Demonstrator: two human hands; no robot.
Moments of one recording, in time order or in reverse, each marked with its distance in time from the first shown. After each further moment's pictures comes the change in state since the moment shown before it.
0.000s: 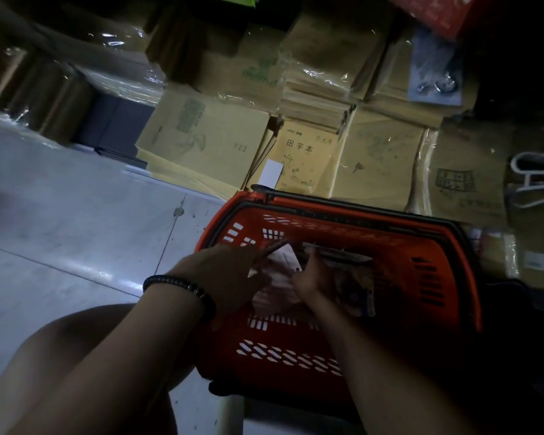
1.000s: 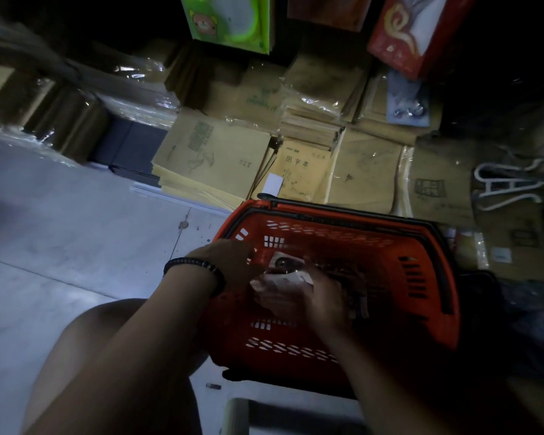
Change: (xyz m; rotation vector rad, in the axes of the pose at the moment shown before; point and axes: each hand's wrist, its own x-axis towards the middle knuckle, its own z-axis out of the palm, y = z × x) left_hand -0.002 -0.018 -0.001 -0.043 0.005 -0.006; right_hand -0.081 0.010 -0.038 -0.018 0.112 -0.298
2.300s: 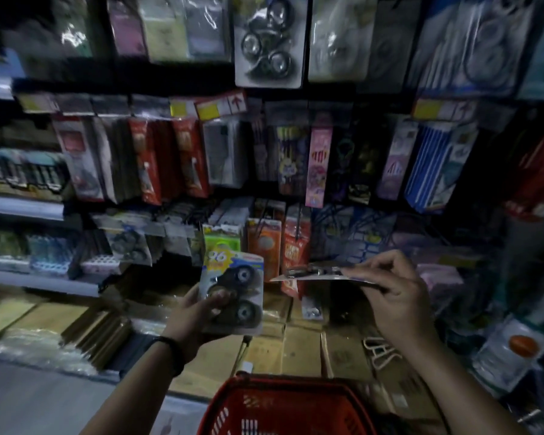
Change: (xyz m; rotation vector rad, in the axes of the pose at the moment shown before) left_hand -0.283 0.064 -0.100 -1.457 0.565 0.673; right_hand -0.236 -0.188 -0.428 0.143 0.969 -1.083
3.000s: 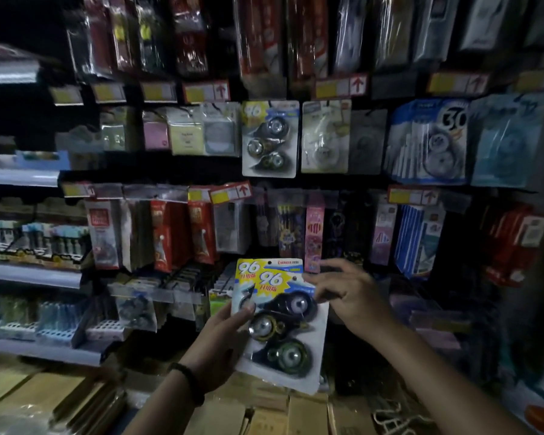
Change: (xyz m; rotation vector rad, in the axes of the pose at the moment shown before) left_hand -0.040 0.100 0.068 -0.077 -0.315 0.120; right_hand 0.120 -0.025 0.018 -0.067 -0.202 -0.200
